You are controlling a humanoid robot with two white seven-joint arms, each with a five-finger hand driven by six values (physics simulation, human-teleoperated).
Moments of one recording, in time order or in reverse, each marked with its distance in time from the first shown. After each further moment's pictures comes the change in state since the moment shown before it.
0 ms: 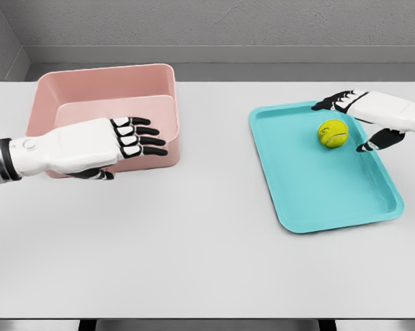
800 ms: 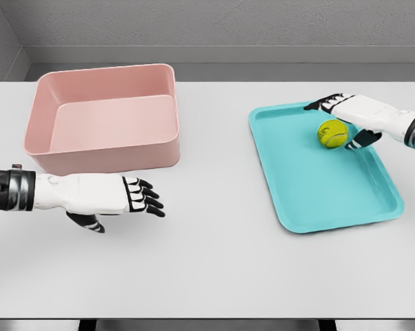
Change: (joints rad) left arm -0.035 -0.008 -0.144 -0.001 0.163 -0.002 -0.338; right arm -0.028 0.148 0.062 0.140 0.162 0.135 -0.070
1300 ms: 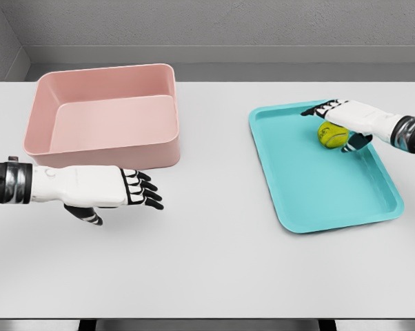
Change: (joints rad) left arm -0.028 0.003 0.011 0.001 -0.001 0.000 -0.010; right arm -0.049 0.068 0.073 0.112 0.044 0.029 0.000
